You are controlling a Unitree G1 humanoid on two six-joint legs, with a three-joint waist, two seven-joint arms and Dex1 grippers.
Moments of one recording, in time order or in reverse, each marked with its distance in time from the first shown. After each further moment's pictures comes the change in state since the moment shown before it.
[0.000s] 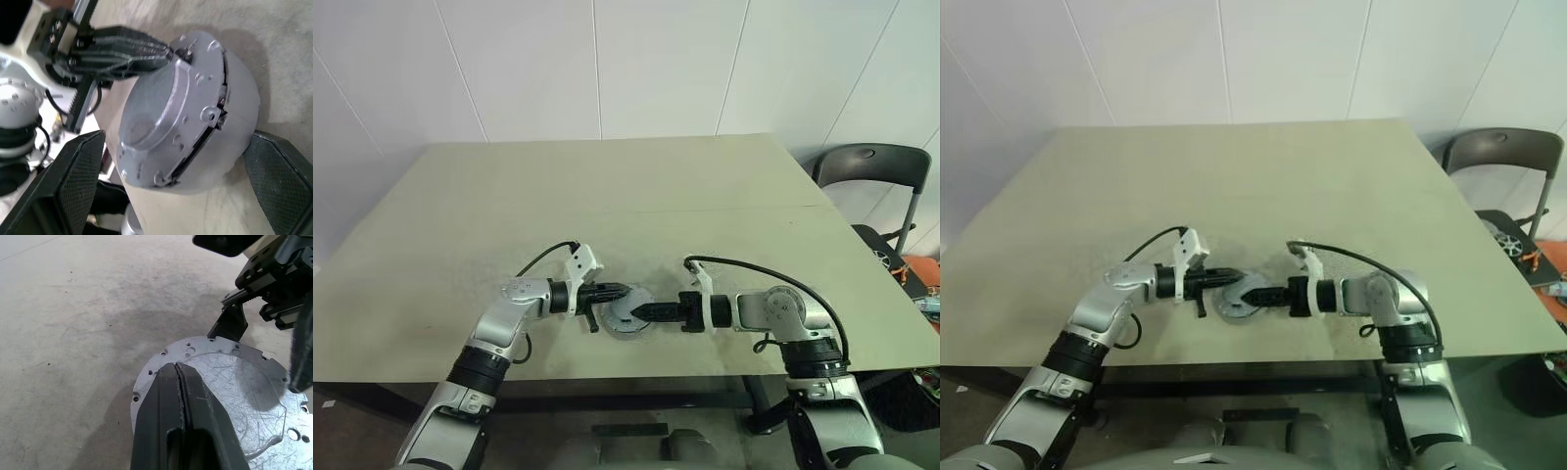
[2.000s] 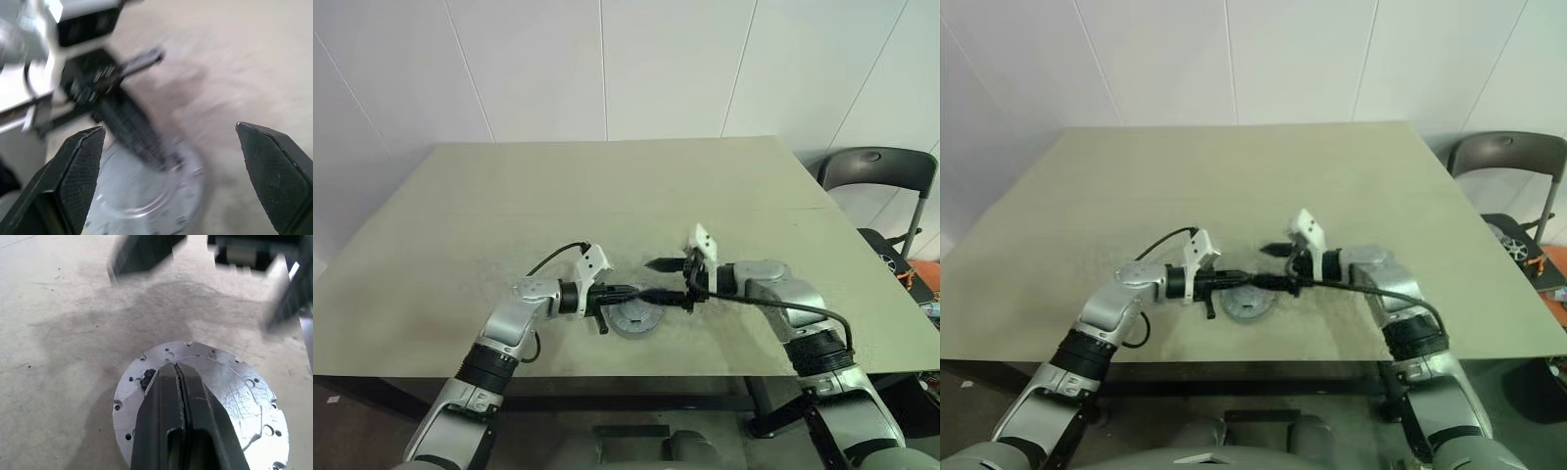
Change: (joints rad) left arm -0.022 -0.036 -0.038 -0.019 0.001 0.072 0.028; right arm -0.053 -0.134 0.149 0.037 -0.278 -0.802 0.280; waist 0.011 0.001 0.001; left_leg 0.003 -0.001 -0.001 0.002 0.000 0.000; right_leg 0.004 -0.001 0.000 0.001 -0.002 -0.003
